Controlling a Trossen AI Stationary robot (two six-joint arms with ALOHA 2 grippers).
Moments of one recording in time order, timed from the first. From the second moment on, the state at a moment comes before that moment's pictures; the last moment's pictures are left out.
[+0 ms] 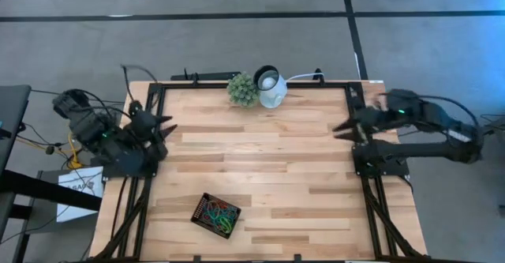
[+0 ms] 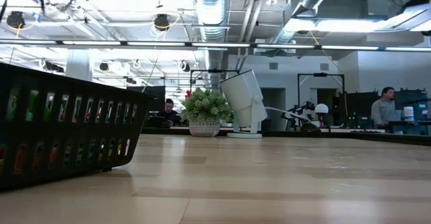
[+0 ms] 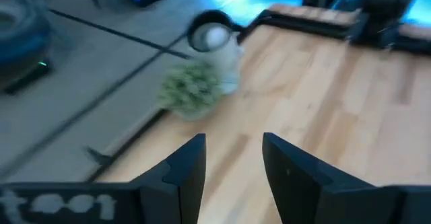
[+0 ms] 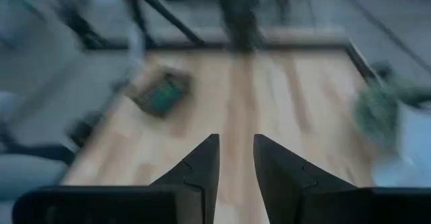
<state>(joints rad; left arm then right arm) -0.67 0.94 1.28 -1.47 -1.05 -0.96 -0.18 0.55 0.95 -0.80 -0.31 -0.11</state>
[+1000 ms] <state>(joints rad) -0.69 0.07 0.03 0.52 -0.53 0.25 -0.21 0.11 0.20 0.21 -0.60 0.20</state>
